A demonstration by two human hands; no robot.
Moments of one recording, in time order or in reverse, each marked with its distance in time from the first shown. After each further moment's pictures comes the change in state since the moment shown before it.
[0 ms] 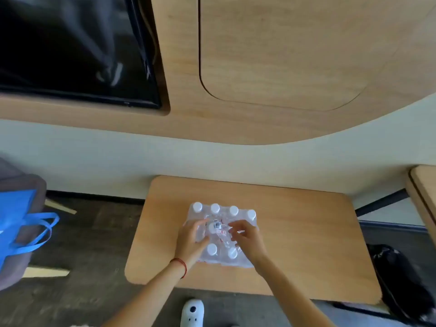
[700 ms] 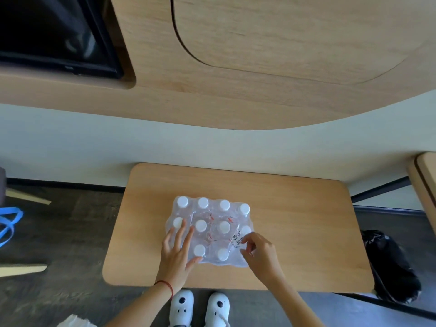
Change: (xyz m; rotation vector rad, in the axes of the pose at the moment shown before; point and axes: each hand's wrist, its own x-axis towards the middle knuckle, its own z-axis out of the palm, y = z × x) left_hand 0.016 -0.086 0.052 0.584 0.040 0.258; right_hand 0.027 0.084 -0.034 -0.485 0.167 -0.179
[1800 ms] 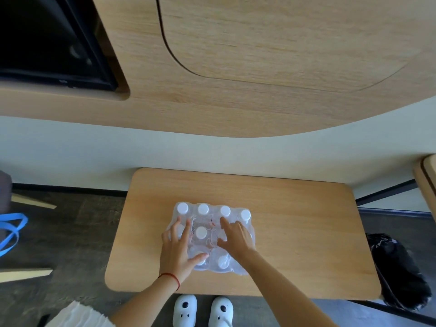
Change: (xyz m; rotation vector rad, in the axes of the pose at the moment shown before) left_hand 0.031 0.006 -0.011 -0.075 -0.051 -0.194; right_hand 0.060 -0.042 0.036 -0.474 -0.300 -0.133
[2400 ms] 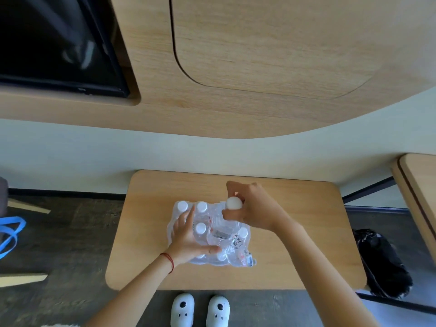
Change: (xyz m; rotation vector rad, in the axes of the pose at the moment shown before) left_hand 0.008 0.034 -0.053 -0.408 -0.355 -0.008; right_hand -0.061 -0.042 -0.161 0.317 0.155 -0.245
